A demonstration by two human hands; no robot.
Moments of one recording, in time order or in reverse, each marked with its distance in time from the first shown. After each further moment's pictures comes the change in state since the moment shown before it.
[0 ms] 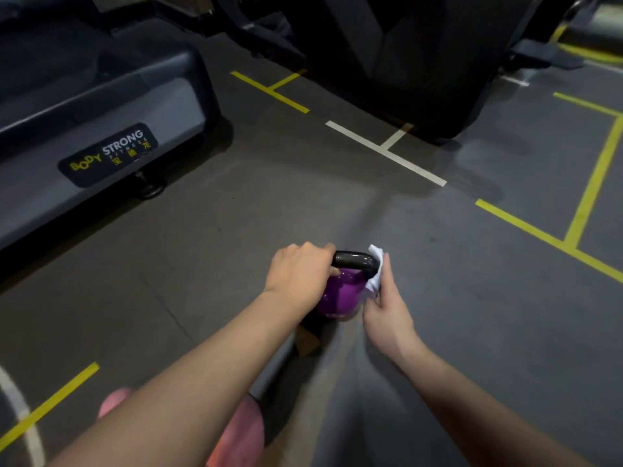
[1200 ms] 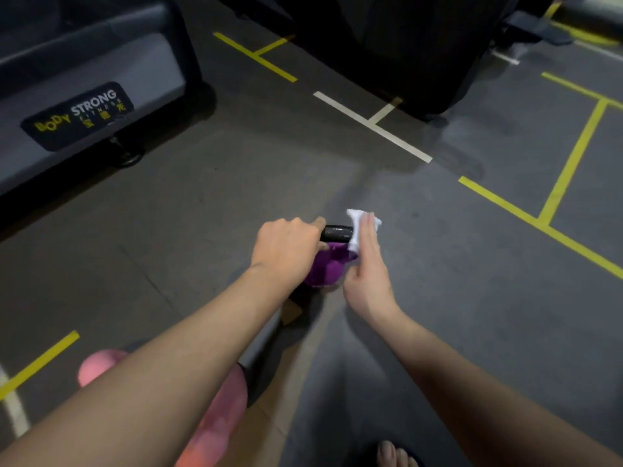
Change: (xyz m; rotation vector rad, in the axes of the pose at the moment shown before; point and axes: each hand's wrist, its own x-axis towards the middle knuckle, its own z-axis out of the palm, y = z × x) left_hand -0.013 0.011 -0.002 0.089 0.015 0.009; right_hand 0.004 0.014 -0.002 -0.197 0.015 -0.155
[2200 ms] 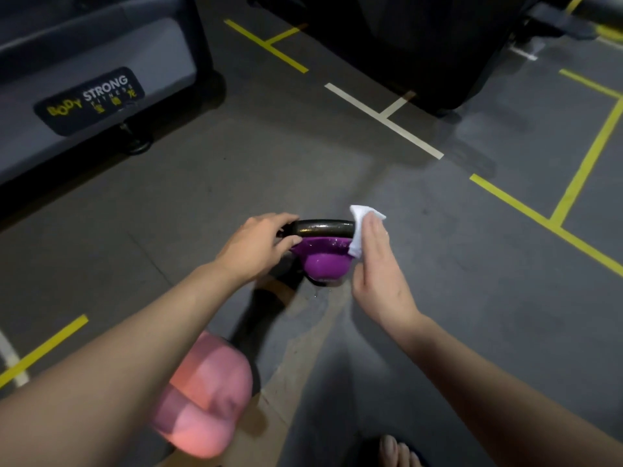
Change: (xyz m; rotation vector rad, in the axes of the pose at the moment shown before) left_hand -0.012 -0.069 0.042 -0.612 0.007 -0.033; right_hand -0.009 -0.006 -0.011 -0.300 -0.060 -0.183
